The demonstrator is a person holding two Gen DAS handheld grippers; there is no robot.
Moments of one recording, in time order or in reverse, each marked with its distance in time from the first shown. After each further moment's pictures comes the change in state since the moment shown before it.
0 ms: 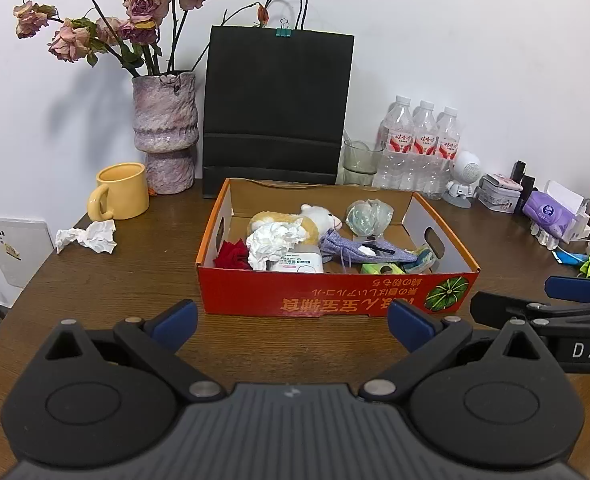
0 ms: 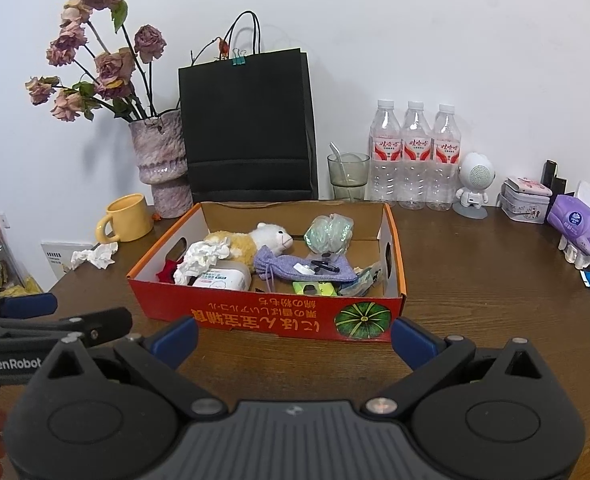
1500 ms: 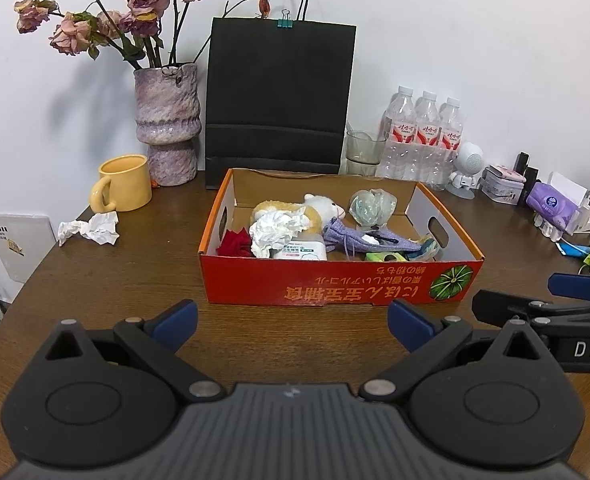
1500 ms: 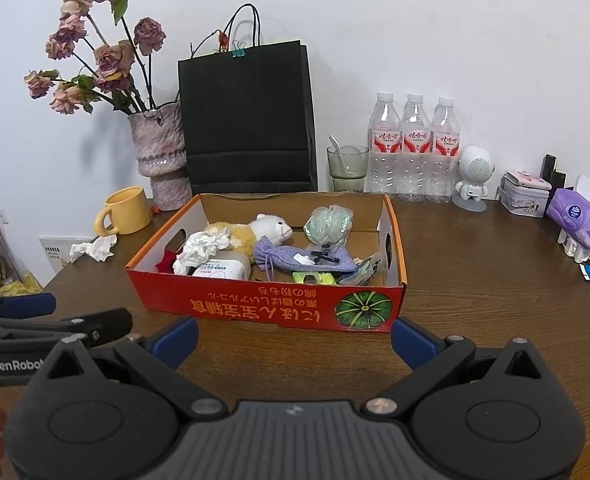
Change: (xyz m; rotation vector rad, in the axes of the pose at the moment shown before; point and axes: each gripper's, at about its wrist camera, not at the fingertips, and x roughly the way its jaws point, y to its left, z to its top) left arm 0.003 0.000 -0.006 0.009 0.016 0.013; right arm 0.001 0.001 -0.006 0.003 0.013 -0.006
